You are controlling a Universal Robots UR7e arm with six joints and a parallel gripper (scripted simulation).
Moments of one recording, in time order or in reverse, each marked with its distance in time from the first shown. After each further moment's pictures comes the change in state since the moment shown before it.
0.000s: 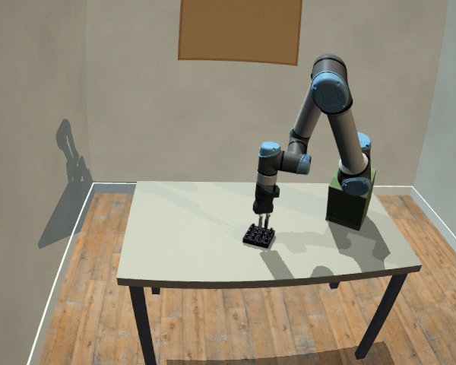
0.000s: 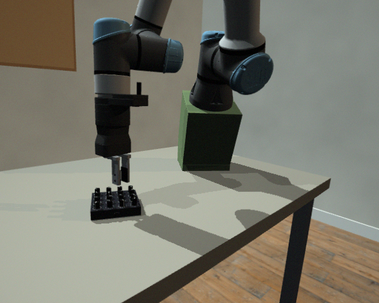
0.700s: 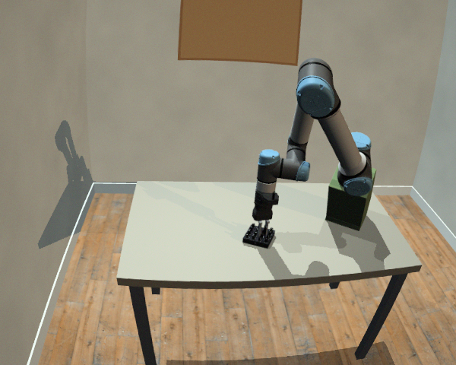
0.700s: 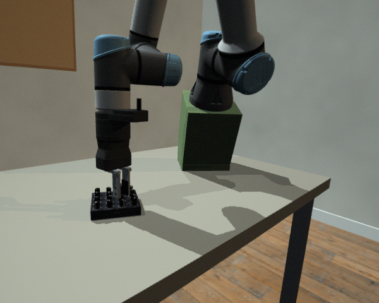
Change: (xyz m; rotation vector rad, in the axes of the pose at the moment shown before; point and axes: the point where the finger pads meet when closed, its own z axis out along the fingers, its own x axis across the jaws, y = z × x) arm -0.001 0.000 0.031 0.001 -0.002 0.002
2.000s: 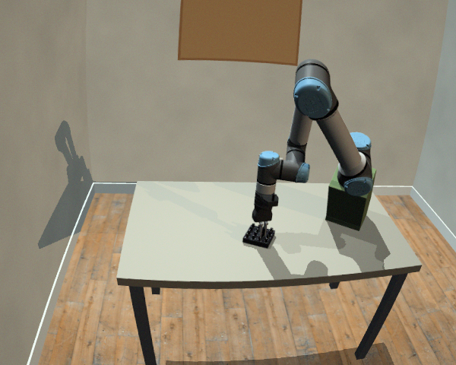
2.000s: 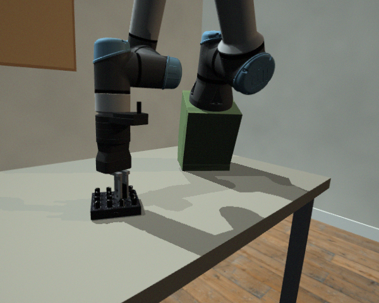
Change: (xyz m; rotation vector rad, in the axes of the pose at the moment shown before) arm 0.001 -0.001 0.006 0.001 0.000 -0.004
